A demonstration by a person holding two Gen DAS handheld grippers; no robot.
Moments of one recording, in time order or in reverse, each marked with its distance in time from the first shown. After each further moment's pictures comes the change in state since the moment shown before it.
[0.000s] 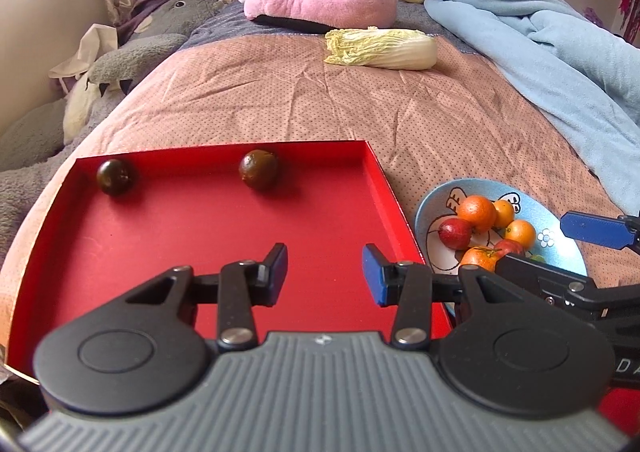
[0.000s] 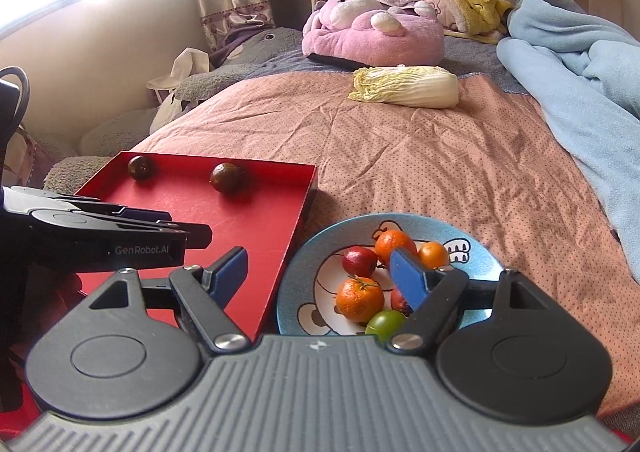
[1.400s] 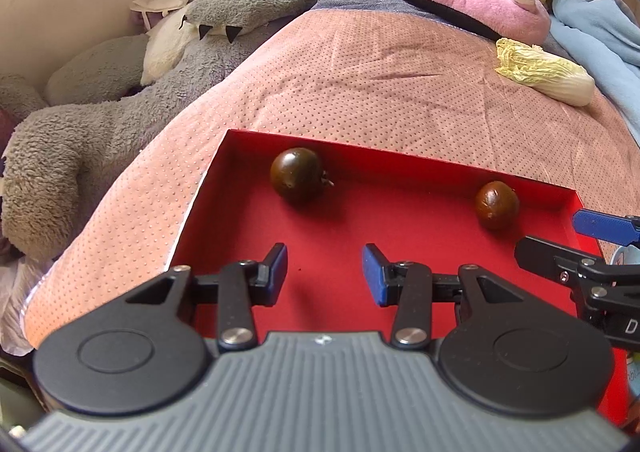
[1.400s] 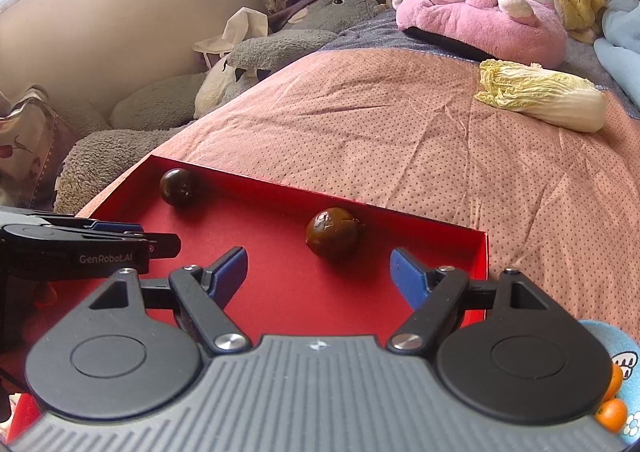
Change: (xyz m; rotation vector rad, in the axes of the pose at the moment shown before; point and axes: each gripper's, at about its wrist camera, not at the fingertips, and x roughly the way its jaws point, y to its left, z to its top) left arm 0.053 0.164 0.024 -0.206 0.087 0.153; right arm 0.164 0.103 0.077 -0.084 0.111 0.132
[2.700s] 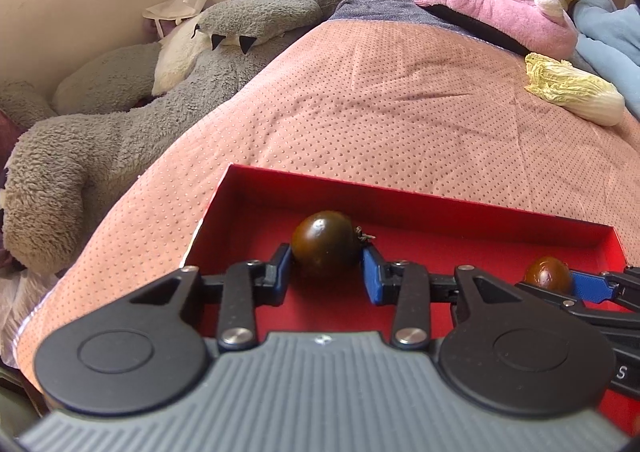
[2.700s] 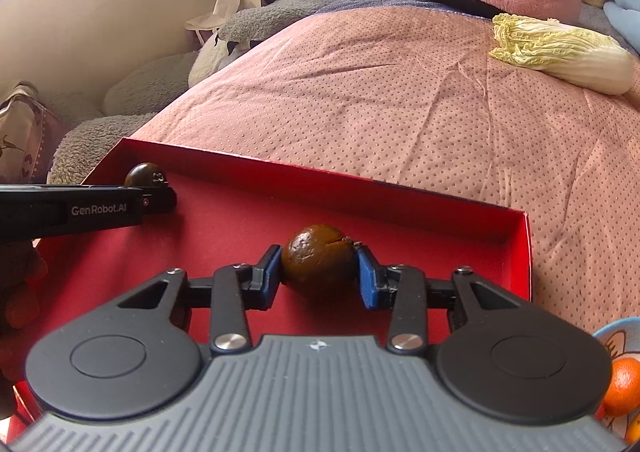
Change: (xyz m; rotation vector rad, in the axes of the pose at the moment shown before) left arm 0.025 0.000 0.018 -0.017 -0.033 0.051; right arm 0.047 -0.007 -0.004 0.048 0.084 0.031
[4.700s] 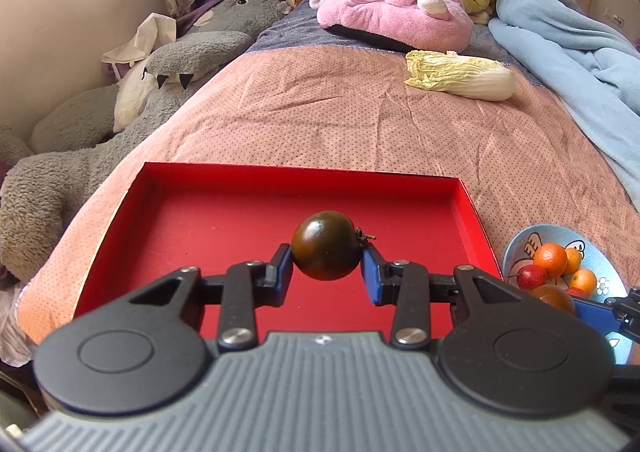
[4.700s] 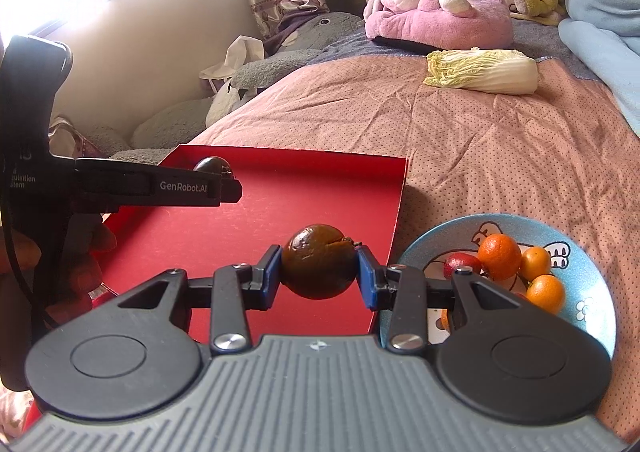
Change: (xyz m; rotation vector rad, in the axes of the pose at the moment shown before) left arm -0.098 -0.096 -0.047 0.121 -0.080 -0.091; right arm -0.173 -0.035 -0.093 0.043 -0.157 0.021
